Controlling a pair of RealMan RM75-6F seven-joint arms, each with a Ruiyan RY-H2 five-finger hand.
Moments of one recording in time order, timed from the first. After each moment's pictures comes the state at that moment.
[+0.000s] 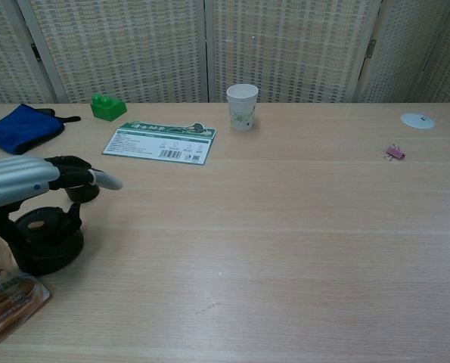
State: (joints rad) left arm -0.57 -1.40 0.07 -1.30 1.74 1.10 -0.11; right arm 0.04 -1.06 0.10 -1.65 -1.48 1.56 -0.13
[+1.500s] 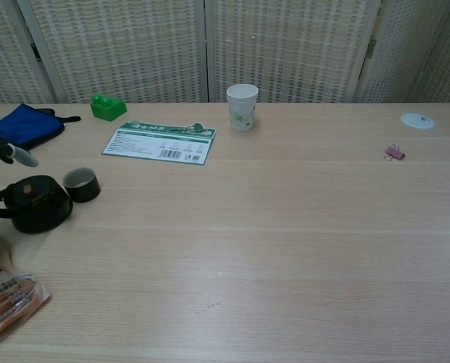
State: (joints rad) left arm -0.50 -1.30 0.06 -1.24 1.58 1.11 -0.09; right arm 0.05 -1.06 0.10 -1.67 -1.50 1.56 -0.15
